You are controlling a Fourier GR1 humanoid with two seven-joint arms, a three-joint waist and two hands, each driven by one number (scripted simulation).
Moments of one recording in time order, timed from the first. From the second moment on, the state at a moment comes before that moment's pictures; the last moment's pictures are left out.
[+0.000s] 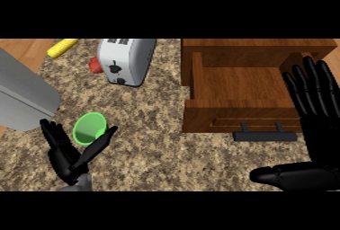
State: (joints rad) left arm 0.01 0.00 0.00 -1.34 0.32 0.77 -0.55; right arm -0.11 -0.08 -0.04 -2.06 -0.13 0.09 0.16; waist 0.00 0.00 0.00
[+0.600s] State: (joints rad) left arm -0.06 0.01 0.08 -1.08 0.50 0.66 -0.79; right arm -0.09 -0.08 -0.03 -2.09 -0.13 0.11 0.17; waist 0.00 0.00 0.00
